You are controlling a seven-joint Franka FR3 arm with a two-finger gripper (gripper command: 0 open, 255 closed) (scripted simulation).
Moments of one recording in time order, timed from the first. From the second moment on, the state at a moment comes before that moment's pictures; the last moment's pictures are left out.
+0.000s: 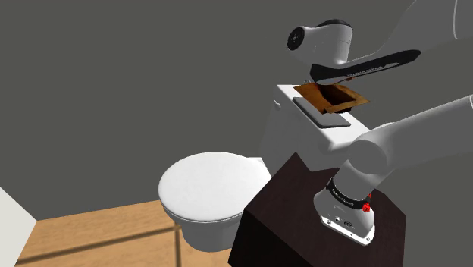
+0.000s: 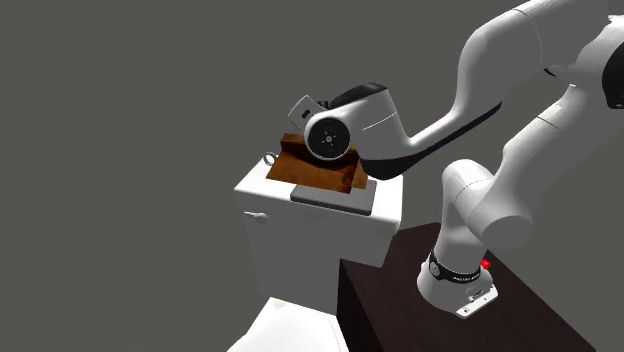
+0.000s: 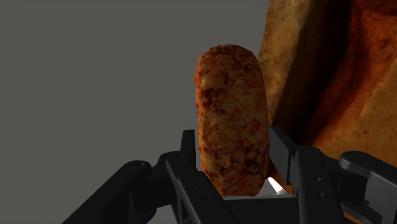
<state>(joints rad) -0.32 -0.57 0.03 -2.62 -1.25 1.74 0.41</state>
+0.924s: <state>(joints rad) -0.32 -0.49 0.02 -2.69 -1.28 1.78 0.55</state>
